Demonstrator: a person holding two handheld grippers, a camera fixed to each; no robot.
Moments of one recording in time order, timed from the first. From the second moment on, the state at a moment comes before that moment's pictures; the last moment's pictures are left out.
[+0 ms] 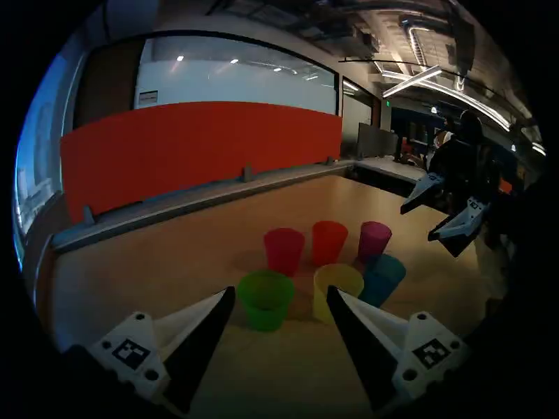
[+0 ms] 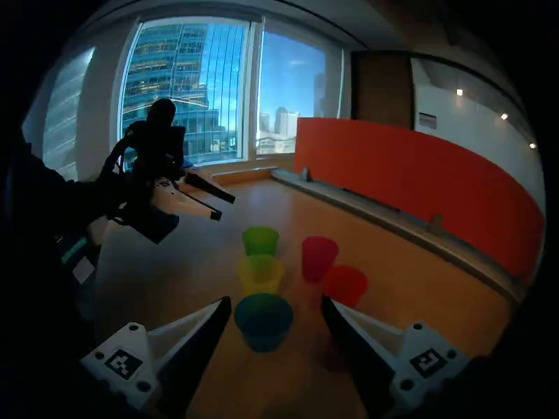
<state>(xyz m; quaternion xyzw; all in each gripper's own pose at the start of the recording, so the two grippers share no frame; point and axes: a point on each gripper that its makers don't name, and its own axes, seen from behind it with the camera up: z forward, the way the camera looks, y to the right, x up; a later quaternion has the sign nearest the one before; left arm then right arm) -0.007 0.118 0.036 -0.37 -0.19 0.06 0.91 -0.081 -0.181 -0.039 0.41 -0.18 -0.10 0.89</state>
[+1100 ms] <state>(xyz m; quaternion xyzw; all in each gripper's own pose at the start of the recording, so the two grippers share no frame) -0.081 0.128 0.060 -0.36 -0.26 0.11 0.89 -0.151 -0.198 -0.041 0.42 -0.24 -0.12 0.87</state>
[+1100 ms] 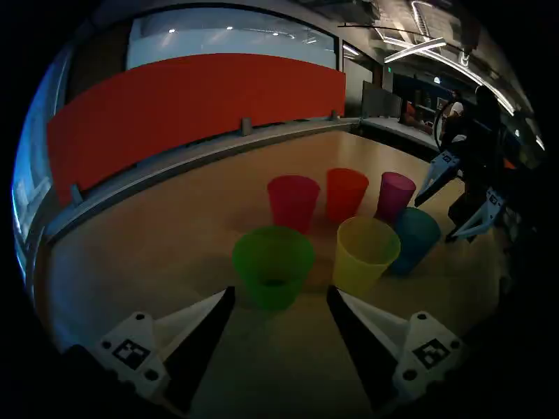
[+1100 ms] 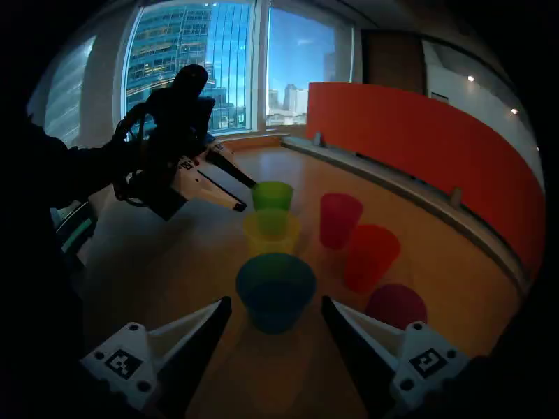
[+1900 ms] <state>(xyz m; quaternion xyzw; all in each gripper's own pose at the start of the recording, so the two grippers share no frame) -0.092 0.143 0.085 -0.37 -0.28 0.12 0.88 -0.167 -0.220 -0.026 0.43 -0.25 -0.13 0.86</state>
